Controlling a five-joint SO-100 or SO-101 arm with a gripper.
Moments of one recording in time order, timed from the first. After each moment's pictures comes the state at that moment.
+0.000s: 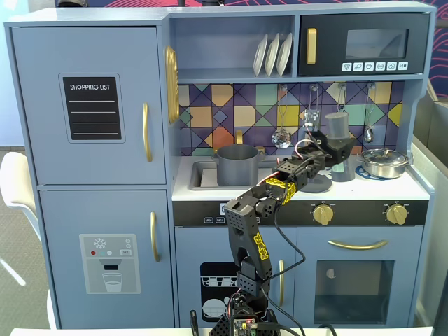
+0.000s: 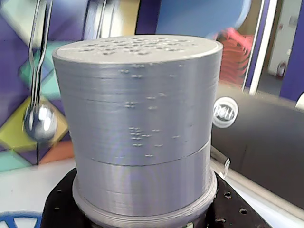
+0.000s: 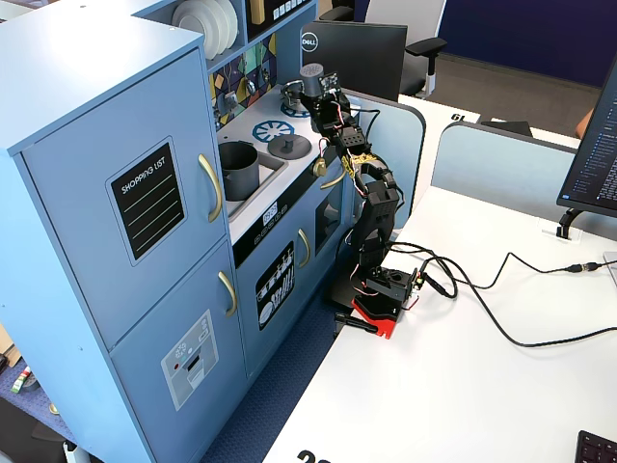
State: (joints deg) arm 48.0 108.7 100.3 0.6 -92.7
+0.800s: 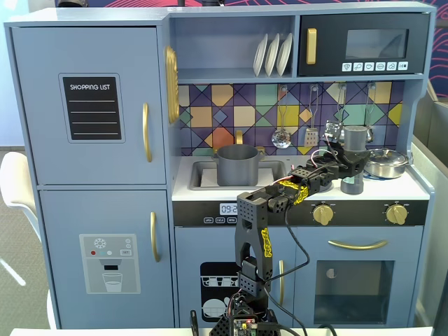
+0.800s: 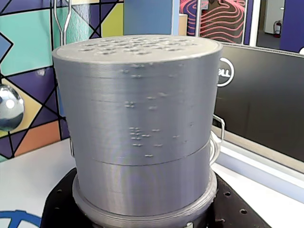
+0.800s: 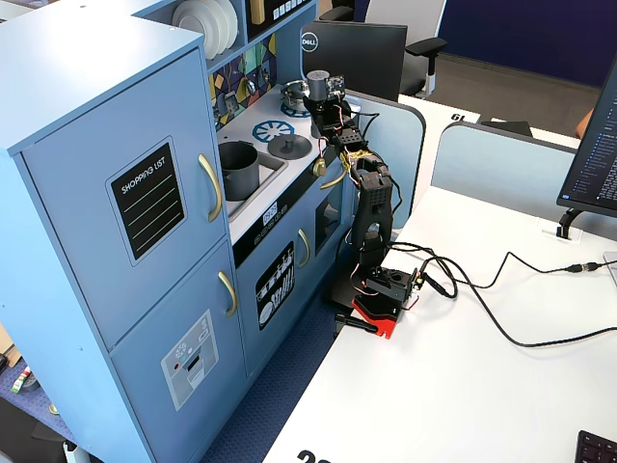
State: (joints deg) arm 51.2 94.3 93.5 -3.1 -84.3
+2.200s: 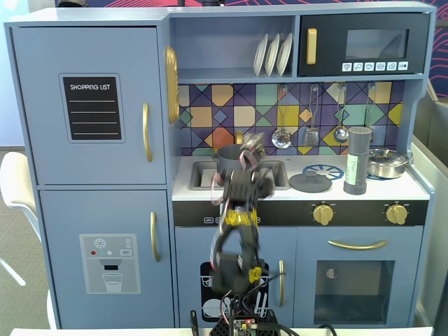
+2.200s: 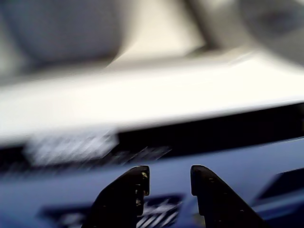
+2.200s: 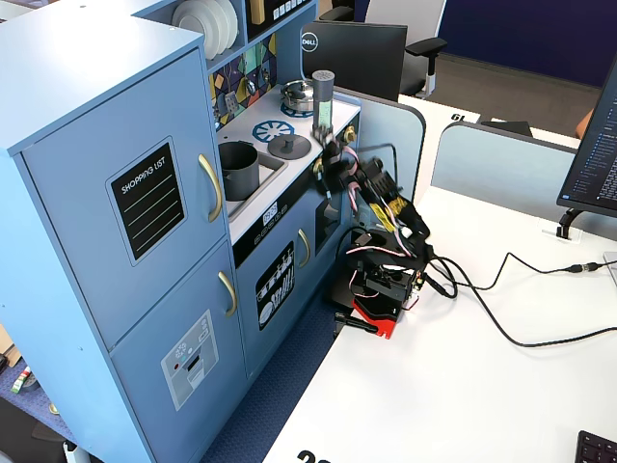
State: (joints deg) arm 15.4 163.7 127.3 73.2 -86.9
